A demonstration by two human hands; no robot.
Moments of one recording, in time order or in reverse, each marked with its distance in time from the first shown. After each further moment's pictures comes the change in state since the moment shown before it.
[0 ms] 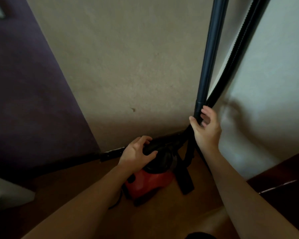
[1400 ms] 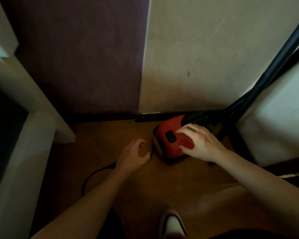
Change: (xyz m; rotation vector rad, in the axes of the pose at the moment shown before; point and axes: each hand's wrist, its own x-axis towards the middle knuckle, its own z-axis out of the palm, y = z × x) left_hand -0.196 -0.141 -0.034 -0.075 0.022 -0.371; right_hand -0.178 -0.030 0.066 -0.741 -1.080 -0.648
